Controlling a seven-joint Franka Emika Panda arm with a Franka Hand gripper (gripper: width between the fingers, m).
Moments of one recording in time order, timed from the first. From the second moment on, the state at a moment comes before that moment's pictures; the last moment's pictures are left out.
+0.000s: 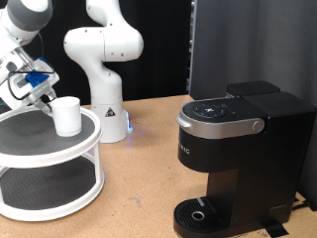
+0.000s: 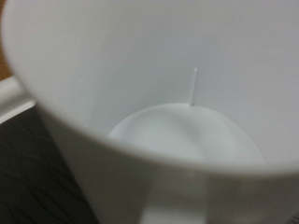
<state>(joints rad) -0.17 -0.68 -0.92 -2.83 0.11 2.06 -1.25</state>
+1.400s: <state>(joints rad) -0.17 -0.80 -0.81 -2.70 0.21 1.80 -1.10</state>
